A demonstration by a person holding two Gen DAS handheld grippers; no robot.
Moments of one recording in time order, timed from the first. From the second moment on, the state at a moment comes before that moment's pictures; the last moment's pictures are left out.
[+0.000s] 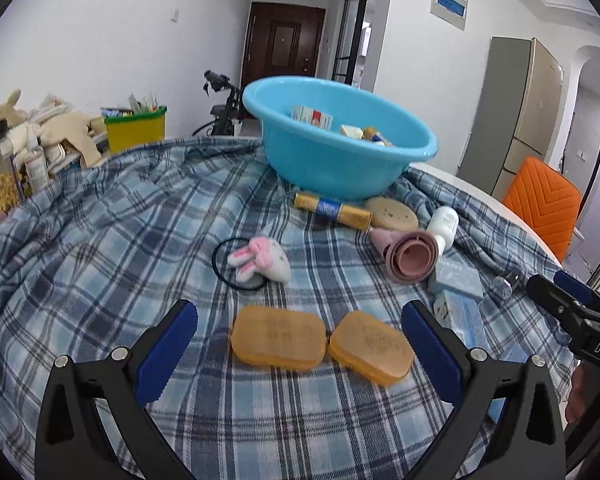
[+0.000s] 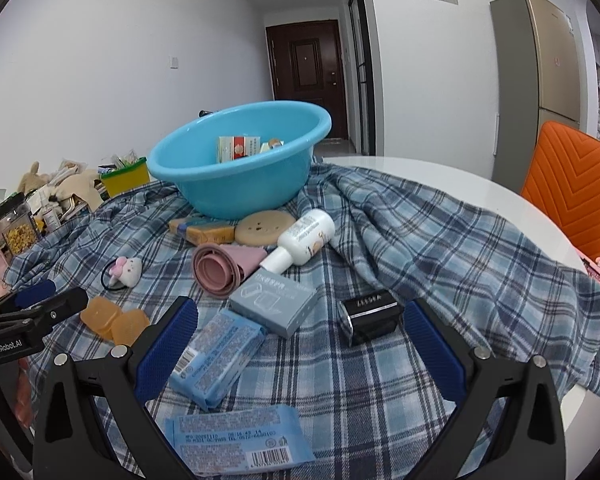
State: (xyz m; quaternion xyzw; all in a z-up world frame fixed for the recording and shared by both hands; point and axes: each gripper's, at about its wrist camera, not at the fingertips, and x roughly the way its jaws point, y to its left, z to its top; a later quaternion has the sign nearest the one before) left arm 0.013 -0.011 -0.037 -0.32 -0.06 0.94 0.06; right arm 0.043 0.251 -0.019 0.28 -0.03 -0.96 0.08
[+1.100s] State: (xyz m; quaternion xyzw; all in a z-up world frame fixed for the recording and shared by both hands) left arm 0.011 -0.002 -0.043 -0.32 -0.04 0.94 0.07; right arm 0.053 0.224 -0.023 0.27 0.03 -0.96 0.10
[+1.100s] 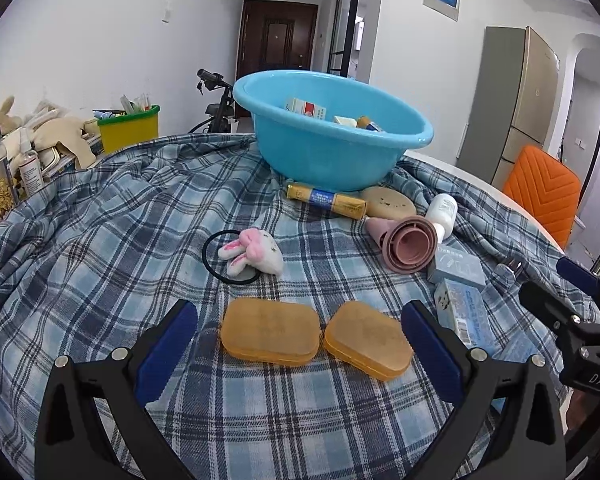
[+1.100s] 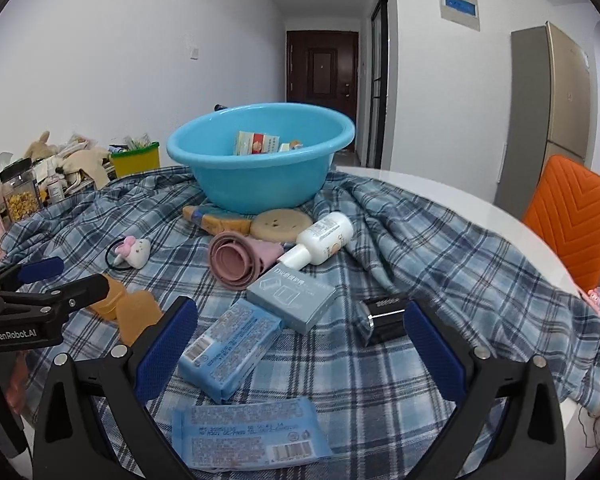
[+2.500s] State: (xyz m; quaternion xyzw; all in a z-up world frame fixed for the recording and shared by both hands) left arm -0.009 0.073 -0.053 -0.34 0.23 0.88 0.24; right arm 0.051 0.244 -0.029 0.29 0.02 -0.95 0.09
